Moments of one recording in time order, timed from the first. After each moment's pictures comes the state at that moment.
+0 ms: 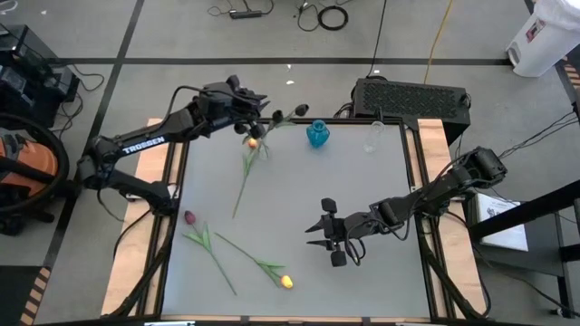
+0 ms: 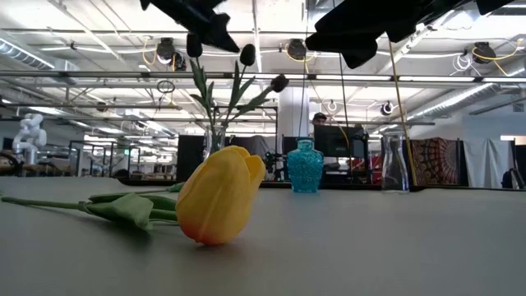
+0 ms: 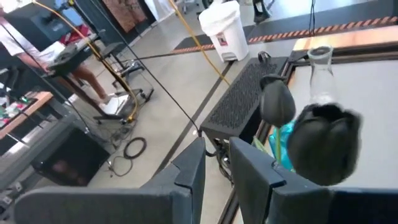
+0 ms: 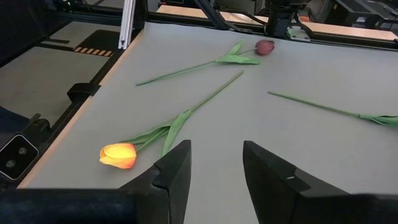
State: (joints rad) left arm 0.49 1.32 1.21 -0.17 -0.18 0.41; right arm 0.39 1.47 0.80 0.23 0.23 0.11
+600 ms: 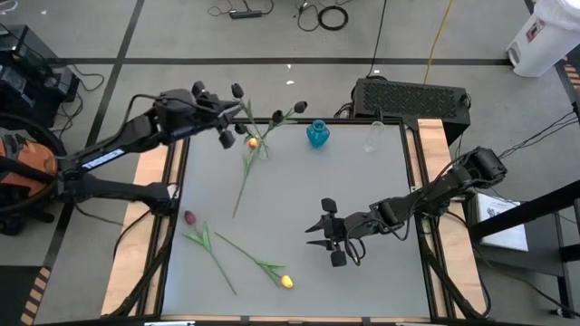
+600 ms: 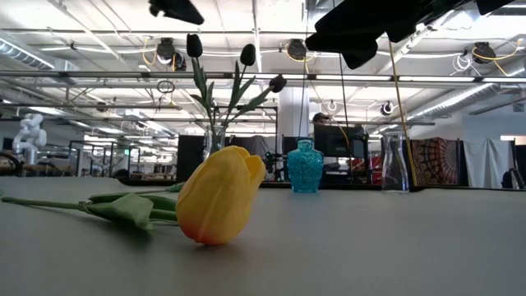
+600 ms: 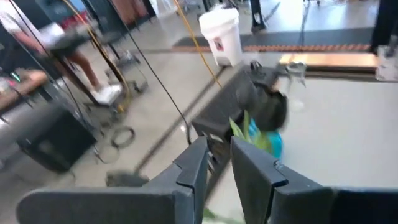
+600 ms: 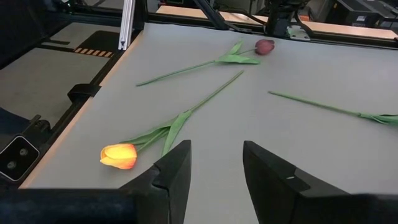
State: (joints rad) left arm 0.43 1.04 1.21 -0.47 -0.22 0.24; right arm 0.39 1.47 0.80 0.23 0.23 0.12
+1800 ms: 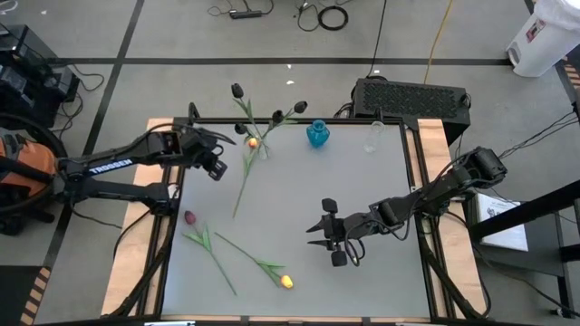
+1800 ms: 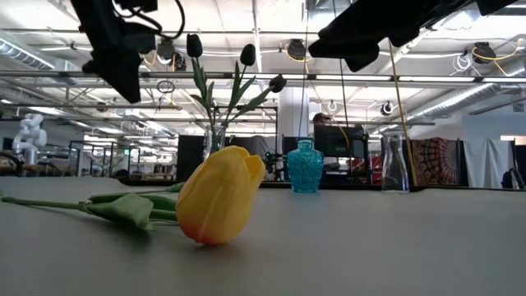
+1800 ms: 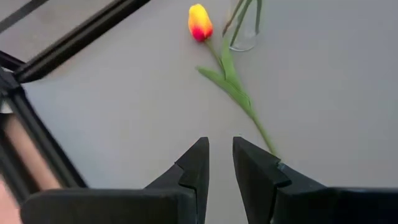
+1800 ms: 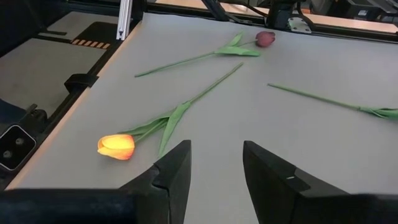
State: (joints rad) left arm 0.36 0.98 0.94 -1.04 -0.25 -0.48; right arm 0.39 1.47 0.80 0.20 0.23 0.11
